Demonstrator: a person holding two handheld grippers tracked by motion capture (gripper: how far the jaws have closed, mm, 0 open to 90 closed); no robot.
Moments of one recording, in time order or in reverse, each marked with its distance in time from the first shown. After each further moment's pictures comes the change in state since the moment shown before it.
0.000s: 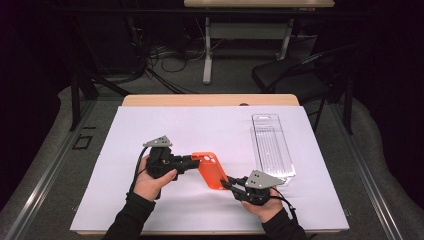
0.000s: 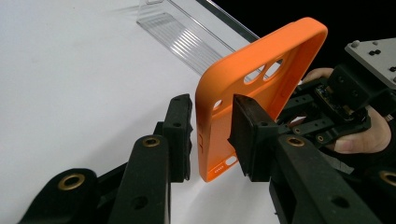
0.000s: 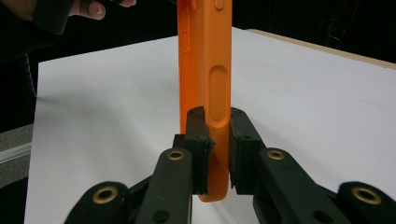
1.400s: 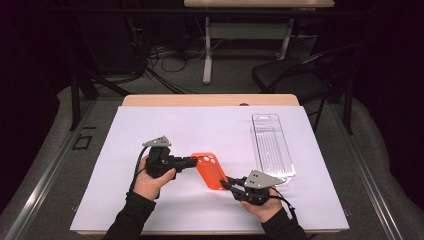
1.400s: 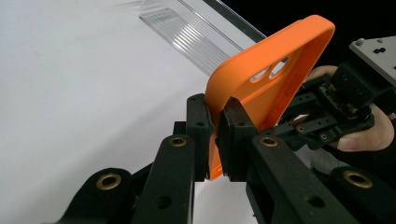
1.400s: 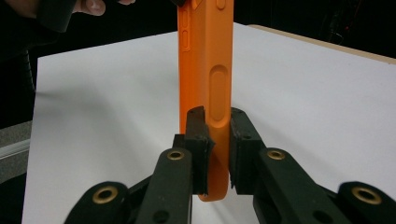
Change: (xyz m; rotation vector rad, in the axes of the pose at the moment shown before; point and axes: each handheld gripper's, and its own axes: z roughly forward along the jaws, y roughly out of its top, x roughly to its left) left arm 0.007 -0.003 0.001 0.009 -0.005 -0.009; right arm 0.000 -0.001 0.002 0.015 0.005 -0.003
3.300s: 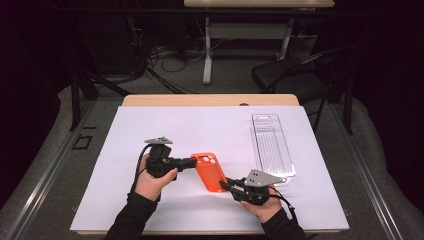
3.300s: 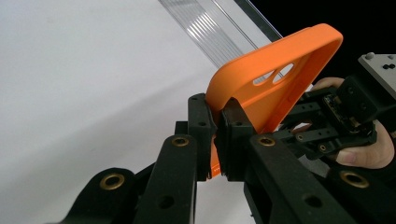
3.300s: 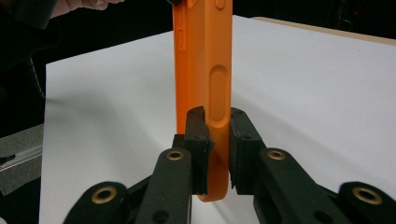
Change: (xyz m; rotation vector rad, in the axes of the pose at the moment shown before) left arm -0.009 0.004 -0.001 0.048 0.063 -0.142; right arm 0.000 0.000 0.001 0.015 0.019 0.062
